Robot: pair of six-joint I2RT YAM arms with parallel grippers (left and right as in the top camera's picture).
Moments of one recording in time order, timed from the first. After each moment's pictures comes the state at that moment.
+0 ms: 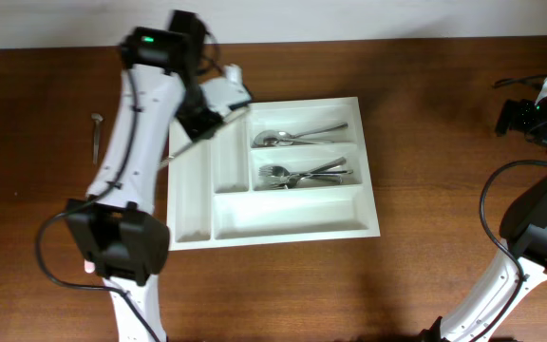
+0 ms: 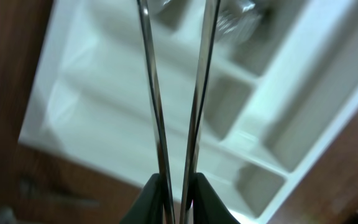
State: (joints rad) left arm -0.26 2.14 2.26 -1.58 0.11 0.82; right arm -0.50 2.24 2.14 -1.31 0.08 -0.03
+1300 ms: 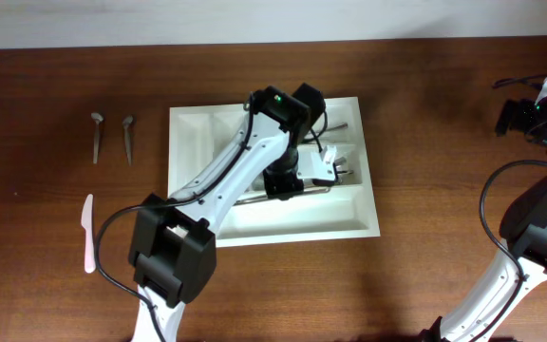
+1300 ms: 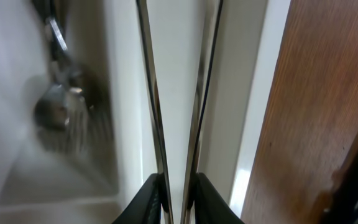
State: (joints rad) left arm -0.64 2.14 1.95 -1.44 0.13 0.85; right arm -0.50 2.24 2.14 -1.31 0.08 -0.03
